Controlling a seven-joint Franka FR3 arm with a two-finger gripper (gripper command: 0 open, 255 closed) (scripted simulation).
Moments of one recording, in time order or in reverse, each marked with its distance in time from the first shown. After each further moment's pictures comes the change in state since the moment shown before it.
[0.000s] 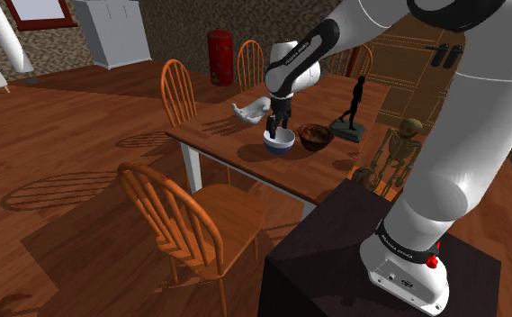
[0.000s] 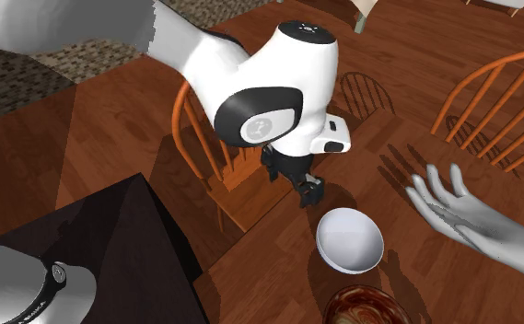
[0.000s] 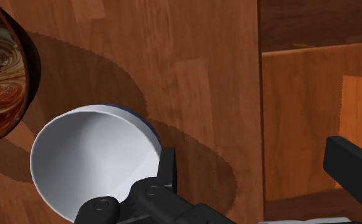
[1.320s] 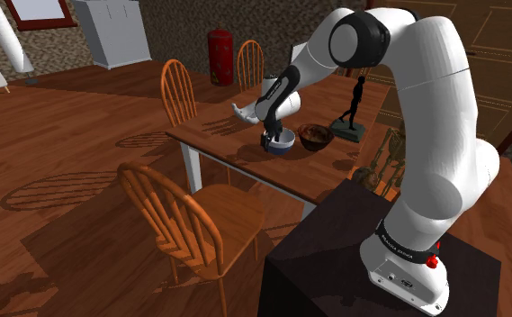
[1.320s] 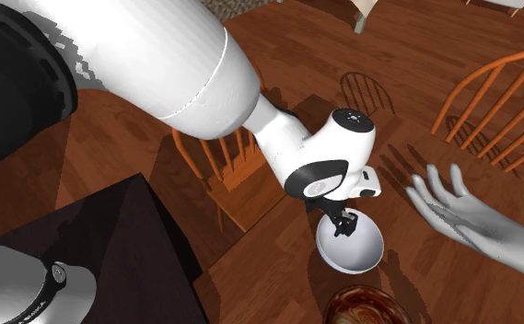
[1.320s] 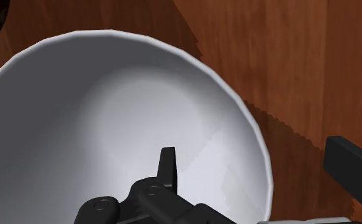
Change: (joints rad) arm -0.057 0.486 -0.017 0.339 0.002 0.159 -0.049
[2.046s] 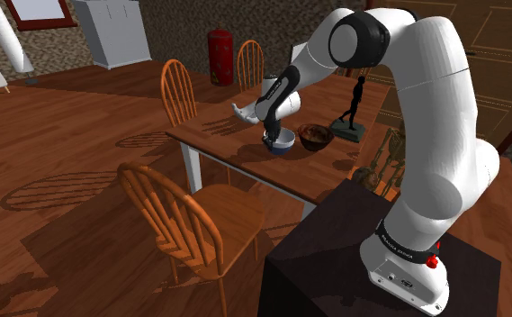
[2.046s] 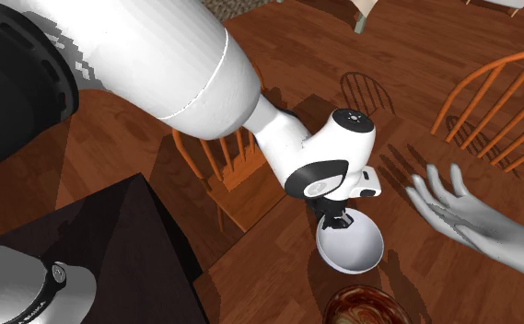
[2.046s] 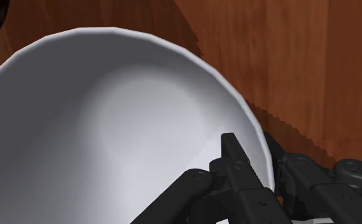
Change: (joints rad) arm 0.000 0.002 0.000 0.003 0.000 0.001 0.000
